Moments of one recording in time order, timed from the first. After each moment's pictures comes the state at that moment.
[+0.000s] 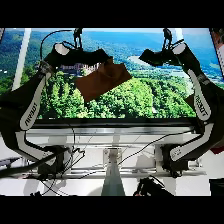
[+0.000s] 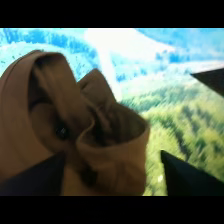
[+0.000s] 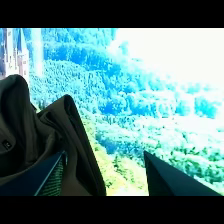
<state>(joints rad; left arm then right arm) -0.26 -1.71 1.47 0.66 -0.82 -1.15 0.00 -1.79 1.47 -0.80 0.85 1.34</state>
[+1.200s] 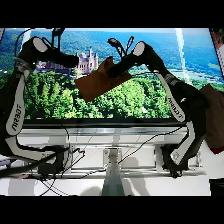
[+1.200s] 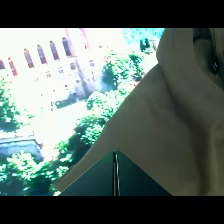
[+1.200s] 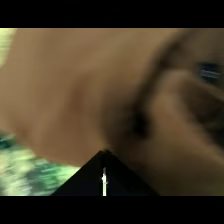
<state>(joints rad) -0.08 -1.60 1.47 1.14 -1.03 -1.24 0.38 -1.92 1.75 -0.99 1.11 1.14</state>
